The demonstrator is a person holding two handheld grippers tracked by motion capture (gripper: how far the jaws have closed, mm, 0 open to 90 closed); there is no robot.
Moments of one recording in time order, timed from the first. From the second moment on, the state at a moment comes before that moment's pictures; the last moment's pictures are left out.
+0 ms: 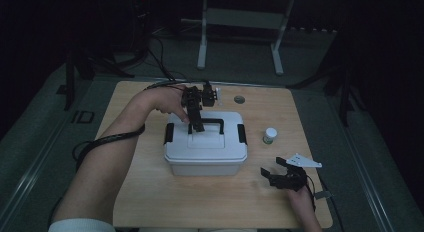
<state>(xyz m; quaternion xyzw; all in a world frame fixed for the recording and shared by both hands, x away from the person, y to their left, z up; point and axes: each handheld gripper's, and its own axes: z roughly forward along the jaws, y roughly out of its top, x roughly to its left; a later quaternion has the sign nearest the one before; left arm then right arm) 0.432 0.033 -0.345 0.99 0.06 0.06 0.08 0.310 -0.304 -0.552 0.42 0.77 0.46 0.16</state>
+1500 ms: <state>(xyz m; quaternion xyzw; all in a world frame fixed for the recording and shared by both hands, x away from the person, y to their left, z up) 0.431 0.003 -0.349 1.00 0.00 0.04 0.07 0.310 -0.306 -0.552 0.42 0.76 0.47 0.16</state>
